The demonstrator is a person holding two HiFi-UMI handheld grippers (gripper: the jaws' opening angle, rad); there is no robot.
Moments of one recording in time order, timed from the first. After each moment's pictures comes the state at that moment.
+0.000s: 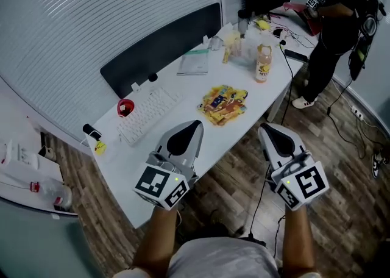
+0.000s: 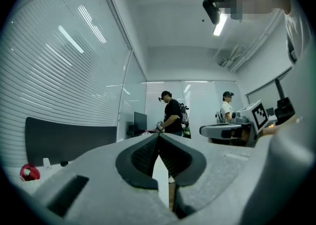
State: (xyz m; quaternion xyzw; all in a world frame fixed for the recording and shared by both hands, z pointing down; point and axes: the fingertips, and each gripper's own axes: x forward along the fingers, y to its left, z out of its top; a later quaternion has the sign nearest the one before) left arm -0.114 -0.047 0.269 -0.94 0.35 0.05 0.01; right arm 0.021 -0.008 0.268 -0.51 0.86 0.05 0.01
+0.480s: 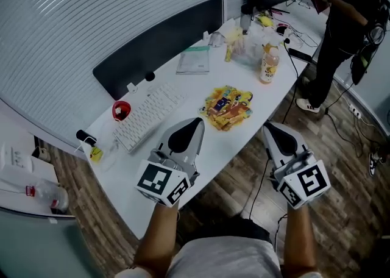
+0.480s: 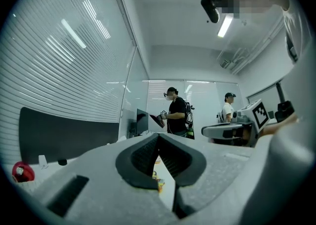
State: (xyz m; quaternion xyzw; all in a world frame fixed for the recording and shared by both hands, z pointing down) left arm -0.130 -0.112 0.289 -0.94 0.34 0.05 0.00; right arm 0.009 -0.067 0.287 -0.53 0.85 0.03 -0.03
